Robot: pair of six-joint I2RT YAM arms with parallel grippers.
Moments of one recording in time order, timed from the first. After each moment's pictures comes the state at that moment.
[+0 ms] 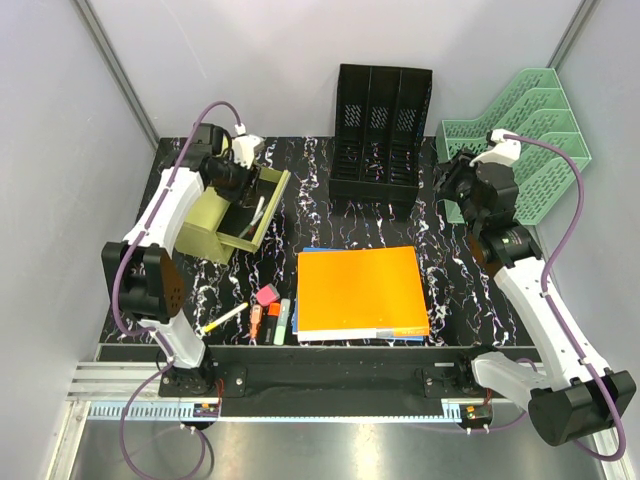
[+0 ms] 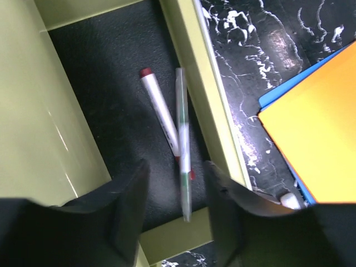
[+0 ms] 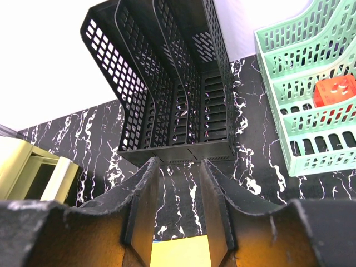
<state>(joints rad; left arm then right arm) -0.12 1.72 1.59 -0.86 0.36 0.34 0.27 1.06 1.08 -0.18 0.24 0.42</state>
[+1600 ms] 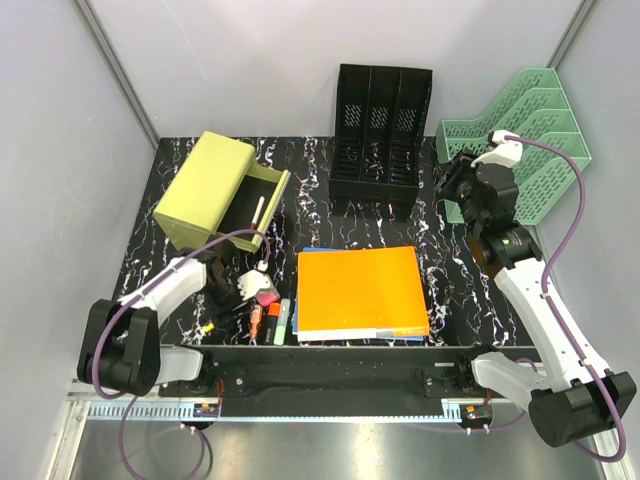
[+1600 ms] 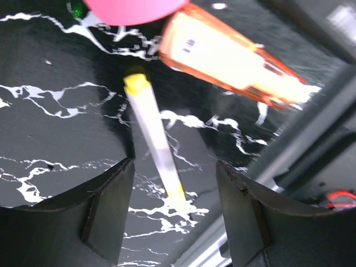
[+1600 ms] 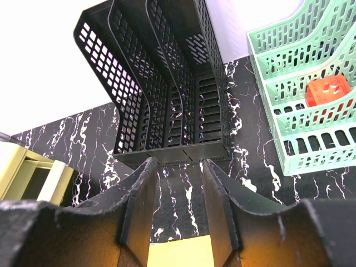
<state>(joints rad) -0.21 1.28 0.65 -0.93 0.22 0.92 0.27 1.05 1.08 -0.18 0.27 0.42</state>
